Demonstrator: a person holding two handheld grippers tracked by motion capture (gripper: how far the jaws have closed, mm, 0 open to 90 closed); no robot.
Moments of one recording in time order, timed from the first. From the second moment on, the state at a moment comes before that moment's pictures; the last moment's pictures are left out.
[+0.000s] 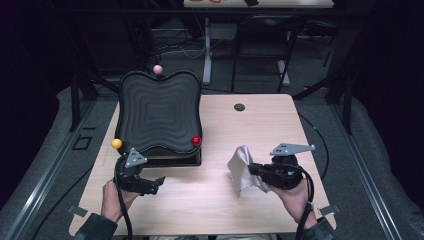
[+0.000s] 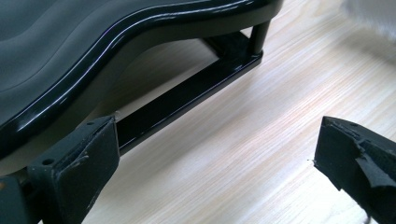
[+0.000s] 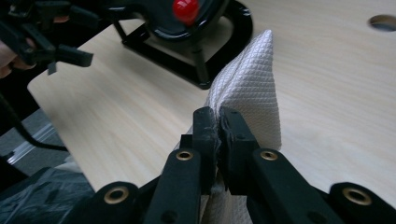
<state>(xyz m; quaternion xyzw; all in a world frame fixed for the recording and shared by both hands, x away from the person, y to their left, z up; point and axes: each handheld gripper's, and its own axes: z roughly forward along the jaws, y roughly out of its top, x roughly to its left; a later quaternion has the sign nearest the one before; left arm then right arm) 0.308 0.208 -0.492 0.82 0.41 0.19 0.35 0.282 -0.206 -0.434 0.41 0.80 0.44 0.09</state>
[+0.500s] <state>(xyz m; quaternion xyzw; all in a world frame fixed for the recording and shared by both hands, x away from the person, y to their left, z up) 0.306 0.186 -0.498 0.85 0.38 0.18 0.33 0.301 -0.146 -0.515 0.39 0.85 0.35 0.02</state>
